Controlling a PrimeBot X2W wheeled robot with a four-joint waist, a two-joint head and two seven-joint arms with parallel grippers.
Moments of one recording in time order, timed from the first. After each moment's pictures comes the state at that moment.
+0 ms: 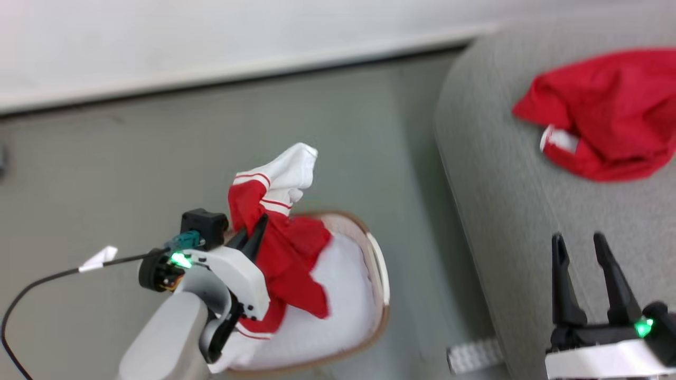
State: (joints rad) left arm -0.58 0.20 -0.44 0.62 -0.39 -0.11 -0.06; right arm -0.12 -0.05 0.04 0.08 0.34 0.13 -0.26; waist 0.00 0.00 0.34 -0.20
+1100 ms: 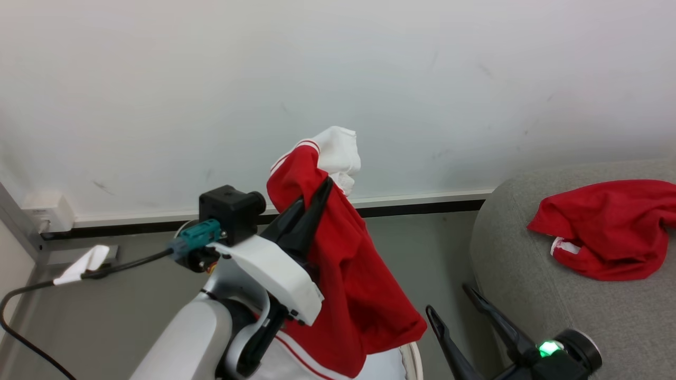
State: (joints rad) left arm -0.44 0.20 -0.45 -0.10 -0.46 0.04 0.21; right arm -0.05 -0.15 0.43 0.05 0.25 0.13 -0.26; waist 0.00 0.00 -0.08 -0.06
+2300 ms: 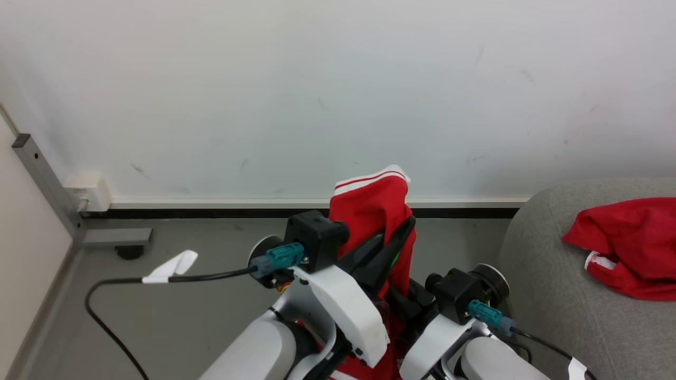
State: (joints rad) left arm -0.45 0.11 -0.62 -0.10 -0.47 0.01 0.24; right arm -0.52 -0.05 0.77 0.51 0.45 0.13 -0.26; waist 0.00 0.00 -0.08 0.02
